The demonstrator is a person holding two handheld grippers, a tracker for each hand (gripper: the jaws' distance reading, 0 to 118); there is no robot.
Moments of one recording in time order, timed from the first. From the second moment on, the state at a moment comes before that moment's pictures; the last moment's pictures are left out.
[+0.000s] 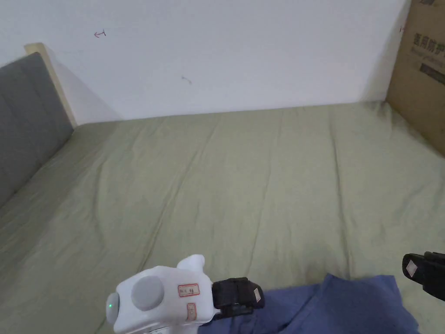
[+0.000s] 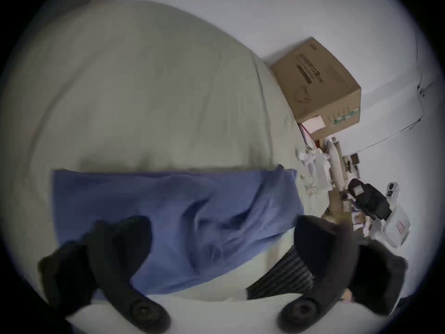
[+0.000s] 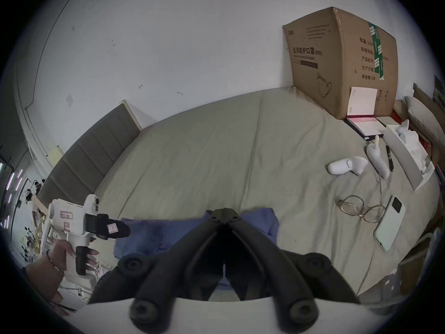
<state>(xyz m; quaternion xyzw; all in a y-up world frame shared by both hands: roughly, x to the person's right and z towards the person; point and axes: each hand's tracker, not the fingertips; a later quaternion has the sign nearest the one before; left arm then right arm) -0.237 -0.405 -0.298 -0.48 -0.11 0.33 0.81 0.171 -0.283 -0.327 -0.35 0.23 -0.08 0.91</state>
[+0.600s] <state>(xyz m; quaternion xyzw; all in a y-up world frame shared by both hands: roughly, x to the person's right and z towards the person) -0.229 -0.406 -0.282 -0.53 -0.08 0.18 0.83 0.172 -0.293 -0.339 -0.36 0.23 -0.09 0.90</state>
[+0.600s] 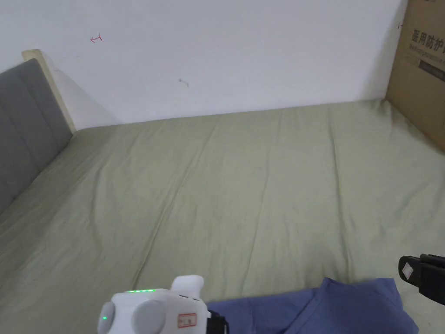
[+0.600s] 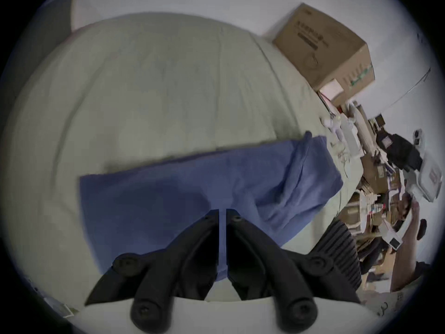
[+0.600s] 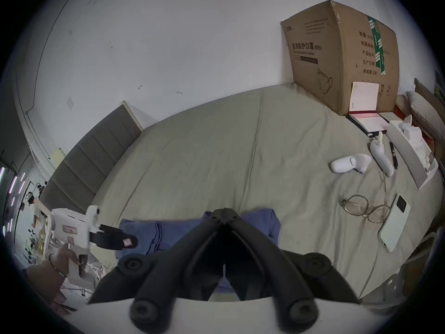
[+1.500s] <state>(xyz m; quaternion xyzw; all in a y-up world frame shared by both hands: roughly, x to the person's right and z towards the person) -0.390 -0.429 -0.214 -0.39 -0.09 0.45 0.80 0.142 -0.291 -0.337 -0.37 0.24 -0.05 0.90</state>
